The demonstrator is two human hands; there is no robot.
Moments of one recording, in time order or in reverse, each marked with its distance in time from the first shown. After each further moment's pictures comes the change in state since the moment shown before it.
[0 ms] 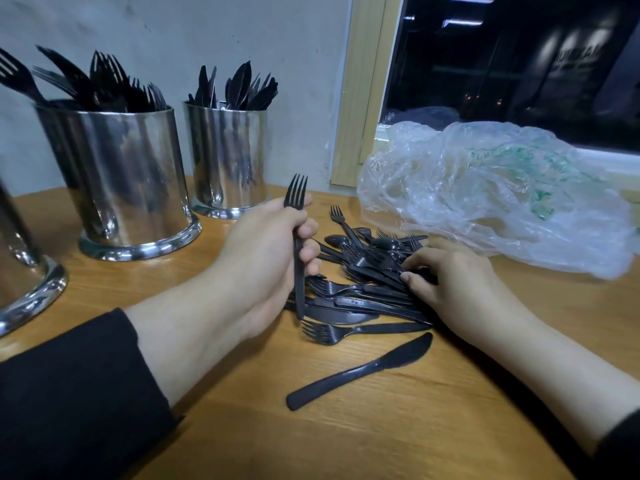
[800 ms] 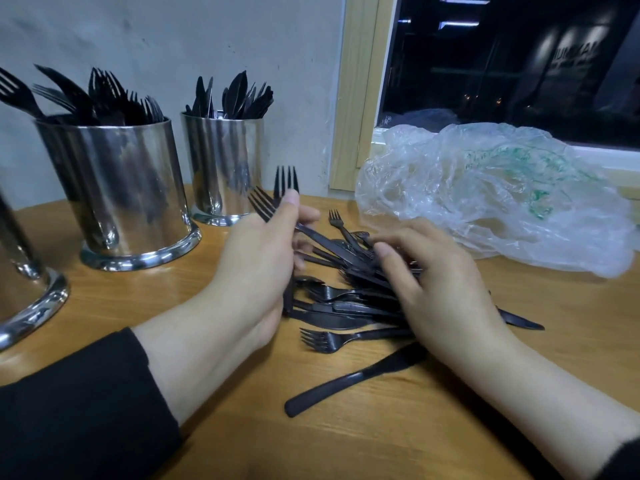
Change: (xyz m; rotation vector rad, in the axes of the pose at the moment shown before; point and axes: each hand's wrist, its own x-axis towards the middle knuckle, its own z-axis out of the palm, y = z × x) left_hand -0.006 -0.002 0.006 0.191 0.162 0.132; right_hand -0.011 -0.051 -0.003 0.334 0.348 -0.205
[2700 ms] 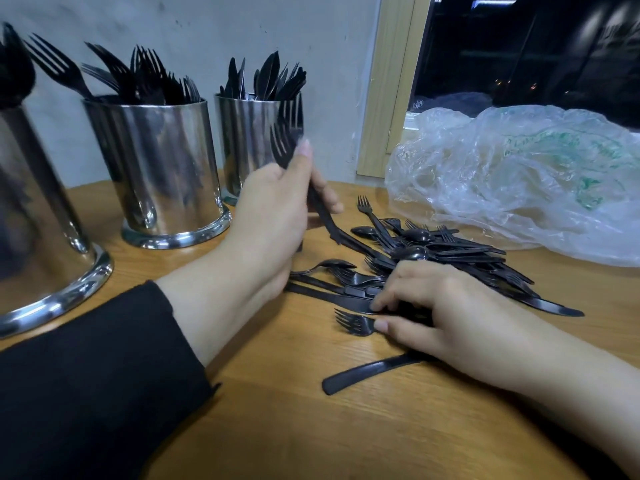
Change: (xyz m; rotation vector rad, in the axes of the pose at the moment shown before) left_hand 0.017 0.016 -0.018 0.092 -0.022 0.133; right_hand -0.011 -0.011 -0.008 -0.034 -0.671 -0.070
